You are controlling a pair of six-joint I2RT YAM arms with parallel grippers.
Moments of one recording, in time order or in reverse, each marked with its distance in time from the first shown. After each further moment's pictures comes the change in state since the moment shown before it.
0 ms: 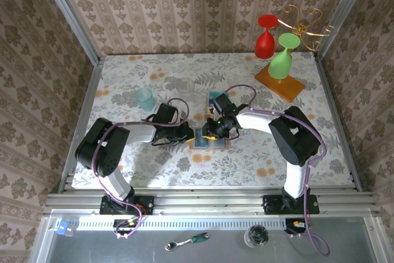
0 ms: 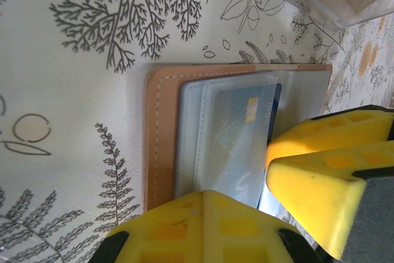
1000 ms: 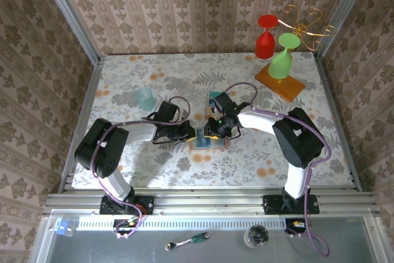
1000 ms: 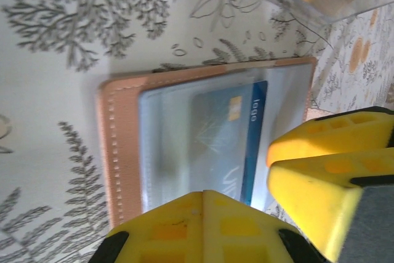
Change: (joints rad) left arm -0.020 -0.010 0.044 -0.055 0.000 0.000; right arm 0.000 -0.036 0.014 -0.080 0.041 -0.029
